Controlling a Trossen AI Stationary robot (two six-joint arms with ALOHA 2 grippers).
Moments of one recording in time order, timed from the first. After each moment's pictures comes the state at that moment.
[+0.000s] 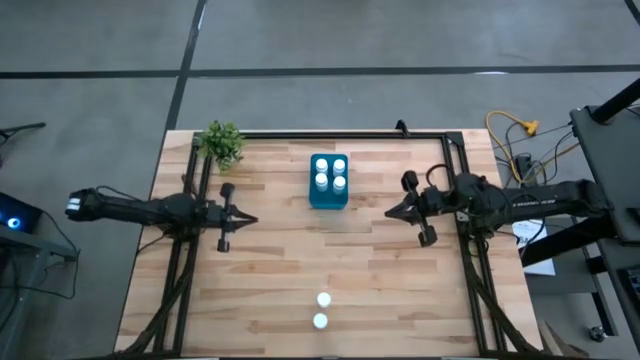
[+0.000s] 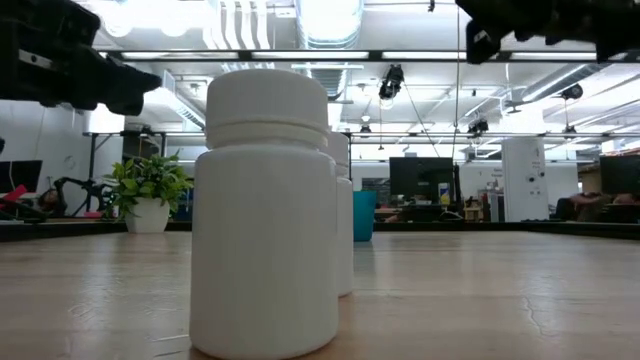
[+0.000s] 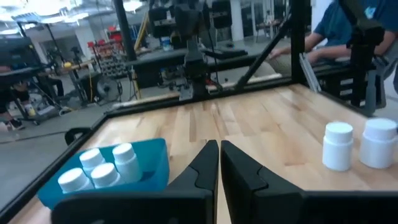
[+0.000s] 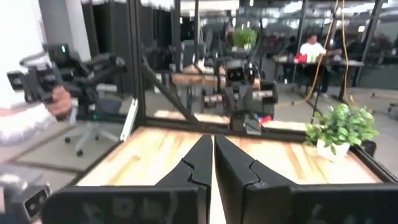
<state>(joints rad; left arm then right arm) -0.11 0.24 0.05 0.16 -0.08 0.16 -0.03 0.74 0.38 0.39 -0.25 0.01</state>
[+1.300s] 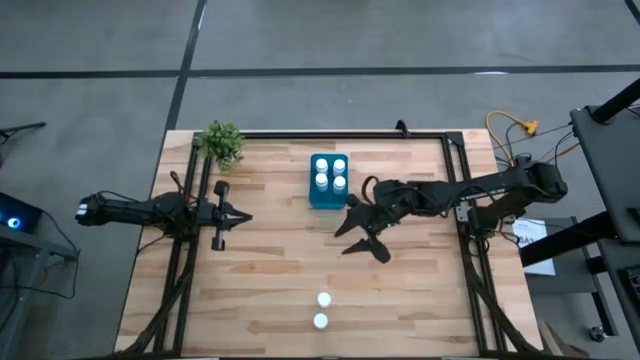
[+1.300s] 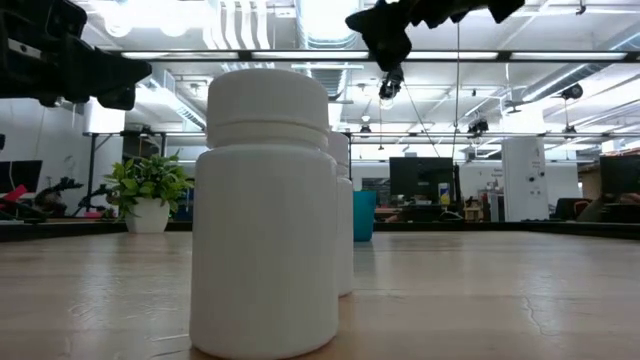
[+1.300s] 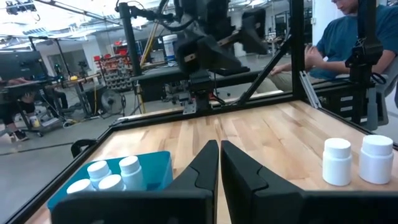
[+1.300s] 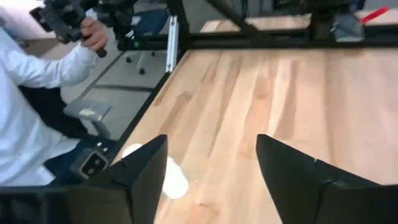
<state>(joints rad) -0.11 0.09 0.05 0.06 -0.09 0.16 0.07 1.42 0.97 0.01 -0.39 0.12</state>
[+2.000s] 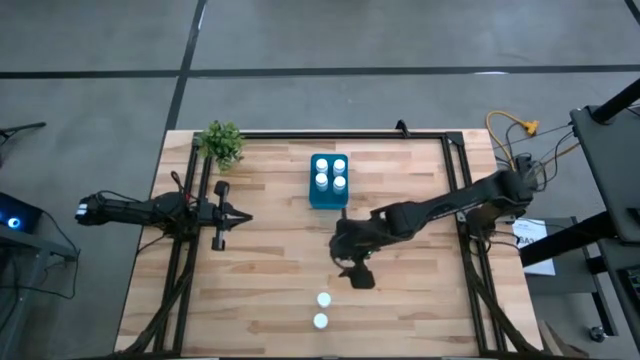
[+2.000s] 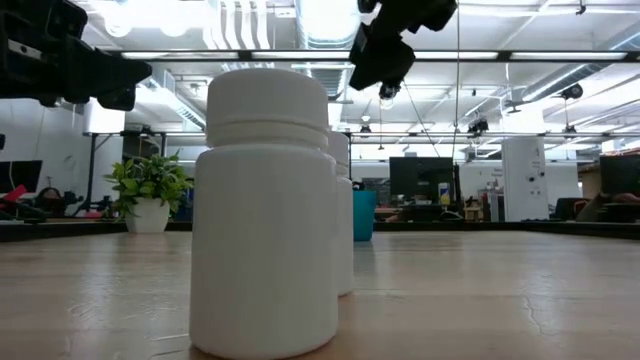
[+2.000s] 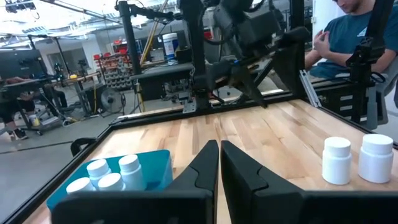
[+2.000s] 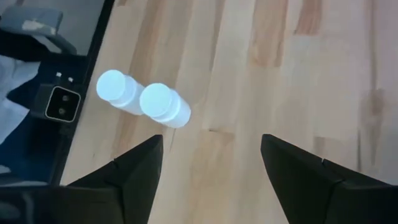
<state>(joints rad) -0.11 0.10 0.05 0.06 -0.09 0.16 0.24 1.73 1.37 -0.58 -0.18 0.20</state>
